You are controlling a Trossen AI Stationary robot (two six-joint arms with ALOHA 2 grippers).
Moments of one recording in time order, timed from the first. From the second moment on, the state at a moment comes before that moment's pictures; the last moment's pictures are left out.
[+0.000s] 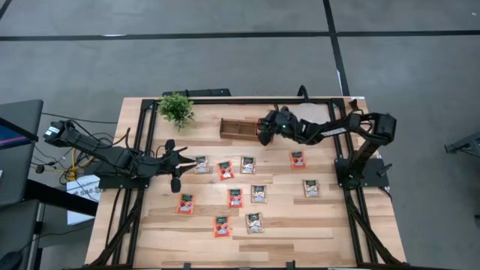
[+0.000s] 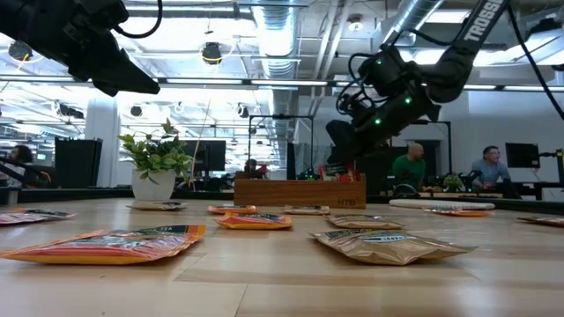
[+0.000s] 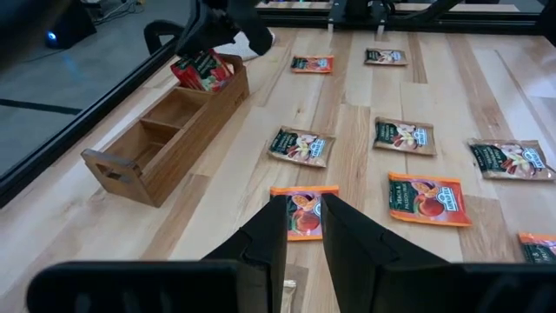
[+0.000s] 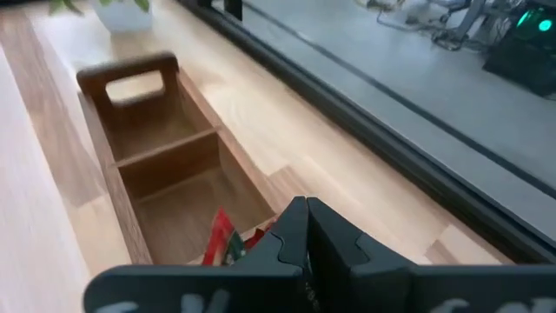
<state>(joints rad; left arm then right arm) -0.35 0.67 0.35 -0.10 -0.57 -0.22 -0.39 1.67 0.66 0.51 0.27 0.02</state>
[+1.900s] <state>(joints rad) -0.35 0.67 0.35 -0.10 -0.46 -0.26 -0.17 1.17 0.68 -0.74 0.25 0.26</state>
